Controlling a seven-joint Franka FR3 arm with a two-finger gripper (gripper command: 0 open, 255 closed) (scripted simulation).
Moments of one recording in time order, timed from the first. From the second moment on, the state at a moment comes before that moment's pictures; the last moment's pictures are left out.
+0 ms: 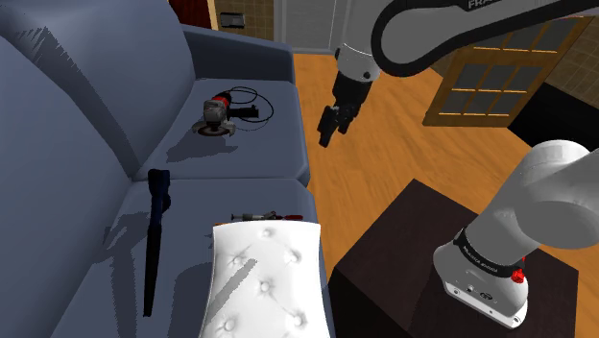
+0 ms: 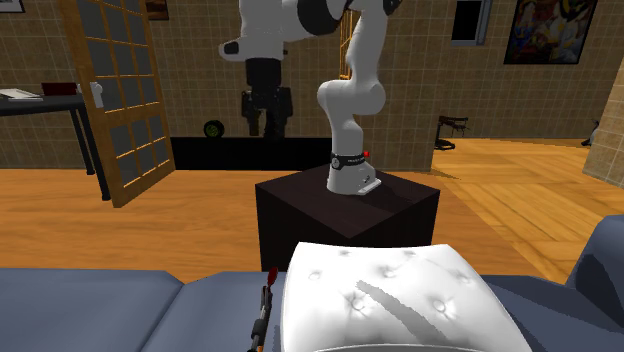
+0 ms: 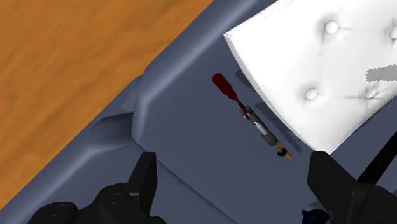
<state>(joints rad) 0.09 -0.45 0.16 -2.54 0.20 2.20 0.02</state>
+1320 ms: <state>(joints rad) 0.20 0.34 0.24 -2.25 -0.03 2.72 0.30</state>
